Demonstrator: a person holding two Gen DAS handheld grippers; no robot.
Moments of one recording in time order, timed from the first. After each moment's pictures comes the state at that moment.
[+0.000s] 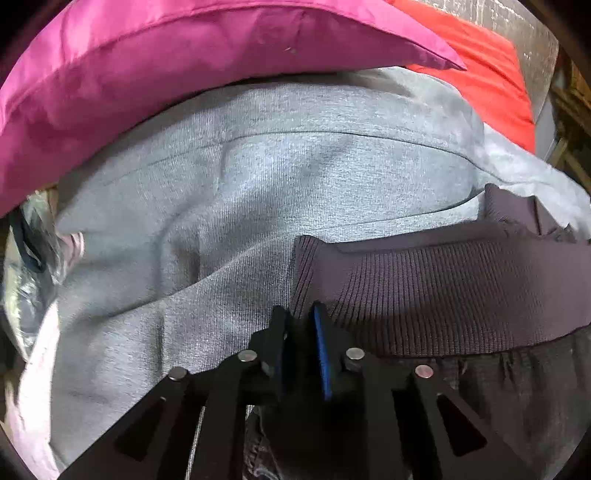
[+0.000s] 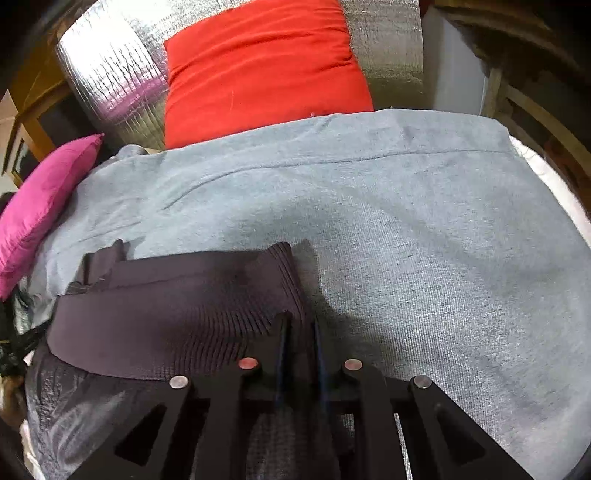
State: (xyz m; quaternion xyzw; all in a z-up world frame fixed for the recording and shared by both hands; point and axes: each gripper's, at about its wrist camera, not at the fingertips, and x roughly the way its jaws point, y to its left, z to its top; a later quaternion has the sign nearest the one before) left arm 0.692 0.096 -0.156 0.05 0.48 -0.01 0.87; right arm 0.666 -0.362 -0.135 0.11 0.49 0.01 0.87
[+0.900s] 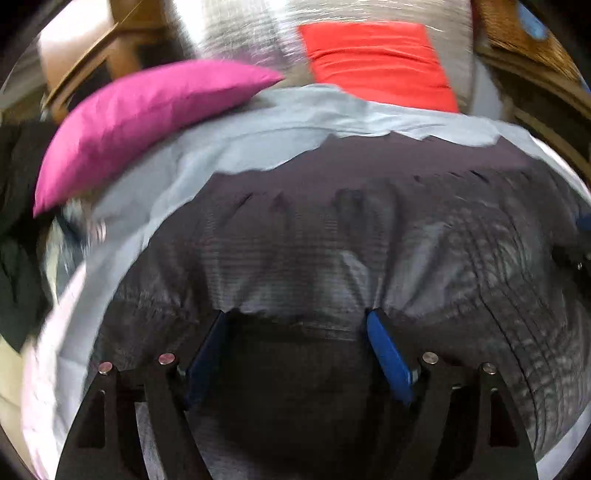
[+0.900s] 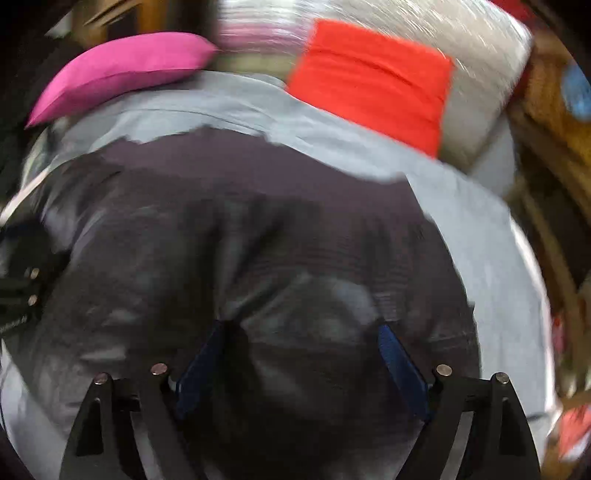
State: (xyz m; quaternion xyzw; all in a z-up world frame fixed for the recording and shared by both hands) left arm 0.535 0.007 -0.127 0.09 0.43 -0.03 0.90; right arm 0.538 -0.231 -0.108 -0.10 0.47 0.04 0.88
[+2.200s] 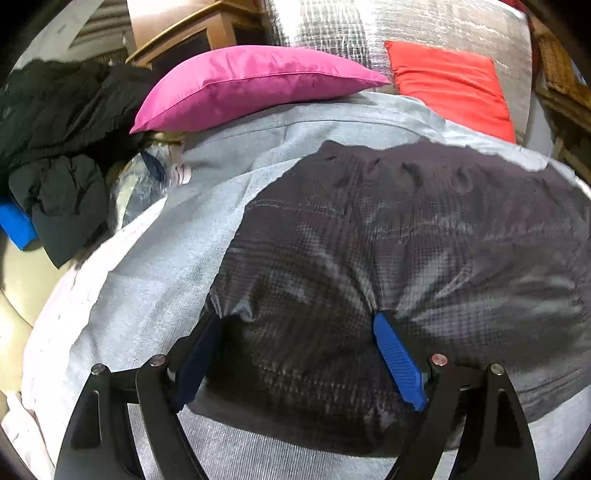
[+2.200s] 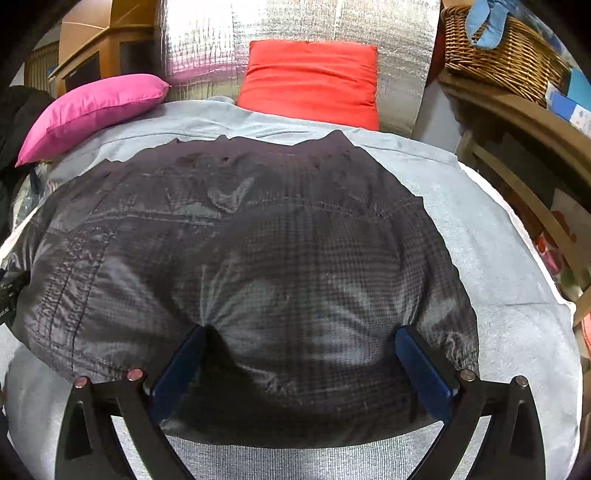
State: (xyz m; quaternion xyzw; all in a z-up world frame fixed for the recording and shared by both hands) left arm 0.472 0.087 -0.130 0.04 0.40 0.08 0.91; right arm 0.450 -0.252 -0.117 -0.02 0.42 -0.03 0.91
